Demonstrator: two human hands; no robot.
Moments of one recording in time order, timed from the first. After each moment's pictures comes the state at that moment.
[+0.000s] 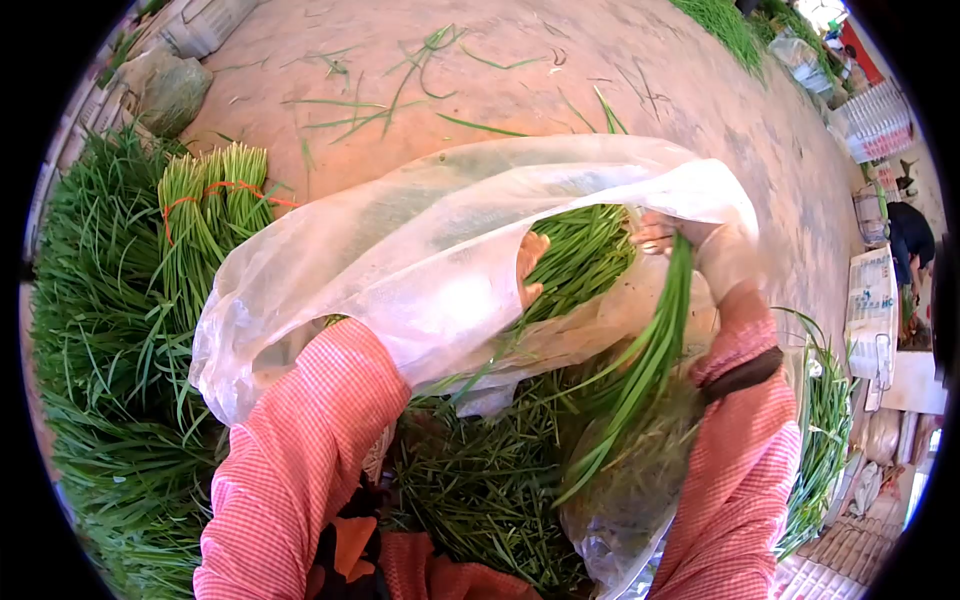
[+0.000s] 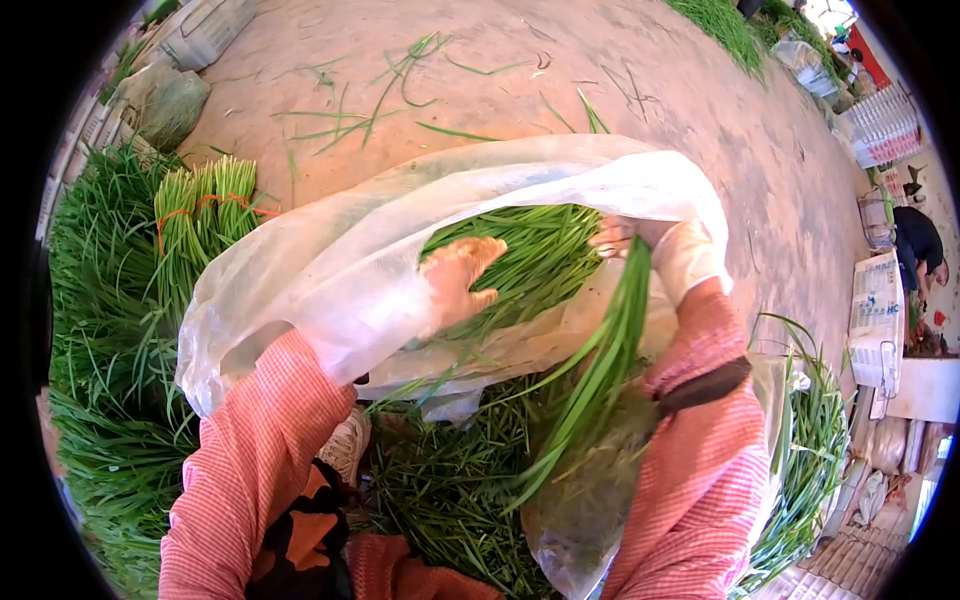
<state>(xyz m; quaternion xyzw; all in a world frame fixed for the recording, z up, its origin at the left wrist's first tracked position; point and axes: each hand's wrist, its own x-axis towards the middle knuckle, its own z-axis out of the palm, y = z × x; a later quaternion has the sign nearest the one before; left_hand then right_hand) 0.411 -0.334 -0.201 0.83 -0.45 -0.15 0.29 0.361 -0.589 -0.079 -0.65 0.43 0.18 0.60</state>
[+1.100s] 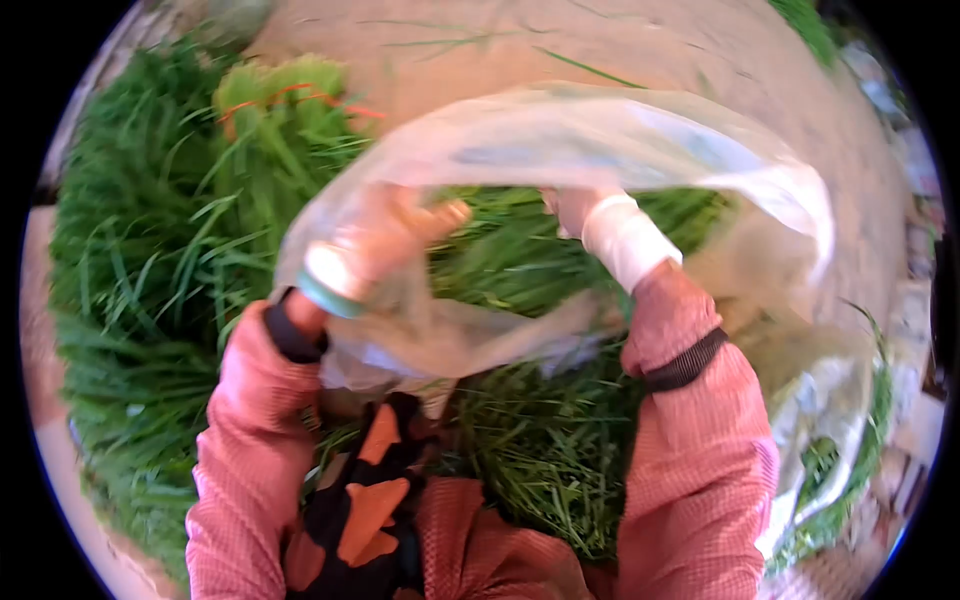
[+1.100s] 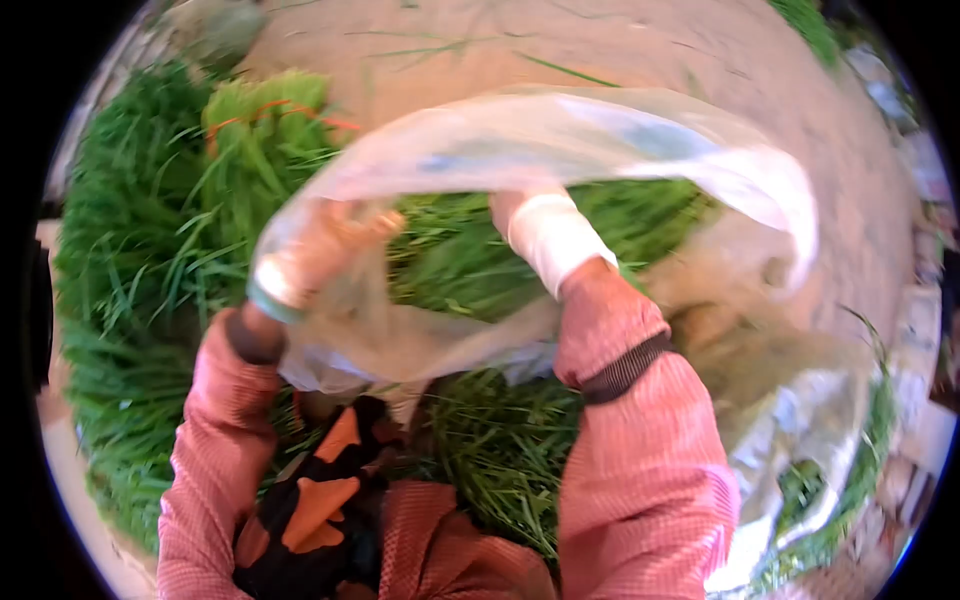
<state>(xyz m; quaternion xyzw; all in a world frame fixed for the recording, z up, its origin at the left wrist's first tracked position) 0.418 -0.134 -0.118 0.78 -0.26 -0.25 0.51 0.409 -0.363 -0.179 -0.97 -0.18 0.17 -0.04</state>
